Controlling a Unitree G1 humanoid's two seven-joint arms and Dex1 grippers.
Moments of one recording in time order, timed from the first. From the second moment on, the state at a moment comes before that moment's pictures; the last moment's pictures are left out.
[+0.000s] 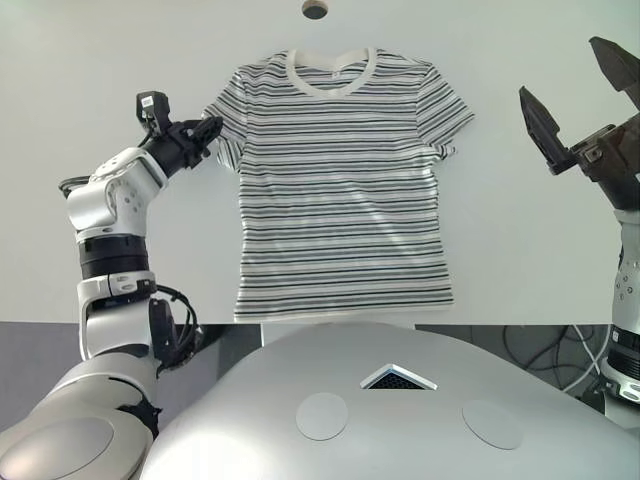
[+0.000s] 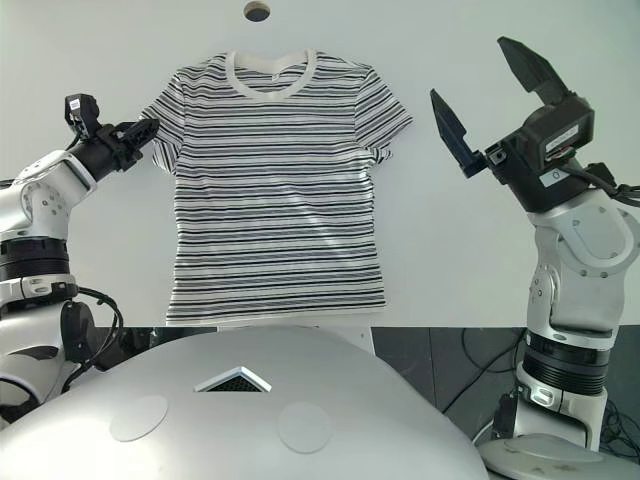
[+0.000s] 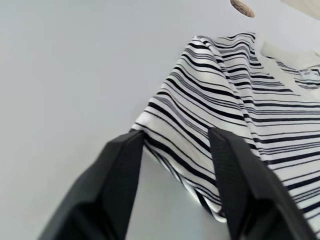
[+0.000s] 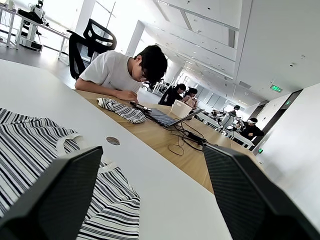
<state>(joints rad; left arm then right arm) -0.22 0.46 0.21 0.29 -0.50 0.70 -0.44 0.23 -0.61 -0.28 -0.40 0.35 -0.09 0.62</state>
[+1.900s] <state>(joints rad) -0.09 0.40 -0.13 -0.37 -0.41 0.66 -0.67 0.12 -0.53 -0.28 -0.05 0.24 0.27 0.44</state>
